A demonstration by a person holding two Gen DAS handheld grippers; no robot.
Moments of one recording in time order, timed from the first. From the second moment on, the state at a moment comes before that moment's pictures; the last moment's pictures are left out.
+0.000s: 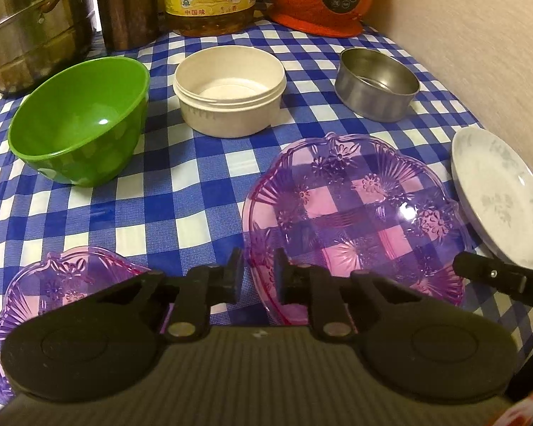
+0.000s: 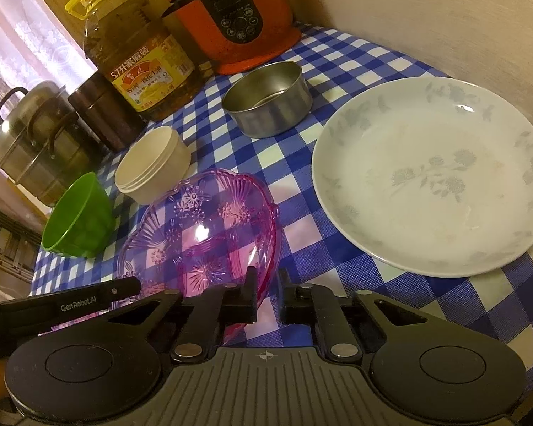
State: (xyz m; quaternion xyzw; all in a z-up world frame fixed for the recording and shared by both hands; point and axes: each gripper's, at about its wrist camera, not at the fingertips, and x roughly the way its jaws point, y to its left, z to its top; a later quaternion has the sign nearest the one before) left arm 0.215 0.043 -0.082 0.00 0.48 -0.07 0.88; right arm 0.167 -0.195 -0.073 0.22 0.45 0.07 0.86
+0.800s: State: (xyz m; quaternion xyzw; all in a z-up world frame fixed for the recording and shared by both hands) left arm 0.202 0.016 -0.037 0.01 0.44 -0.08 0.90; right arm 0.153 -0.218 -0.032 0.22 0.41 0.07 0.88
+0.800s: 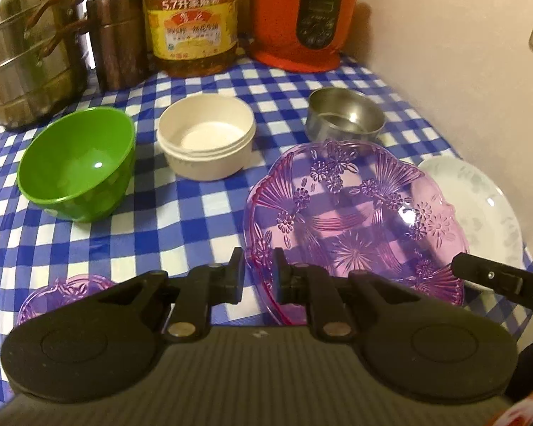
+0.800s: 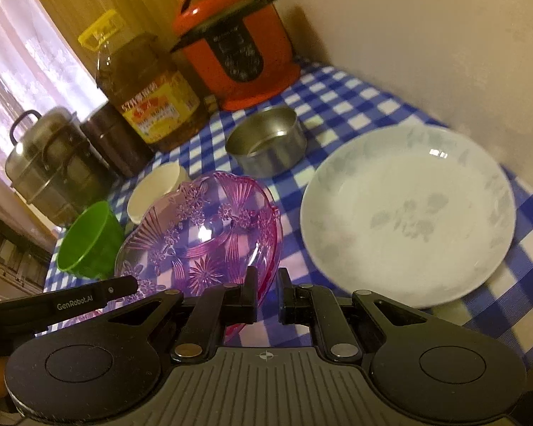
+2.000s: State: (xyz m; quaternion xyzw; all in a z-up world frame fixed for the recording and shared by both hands) left arm 0.222 -0.124 -0.046 0.00 0.44 -0.16 0.88; right arm 0.147 -0.348 -0.030 0.23 0.40 -0.02 0.89
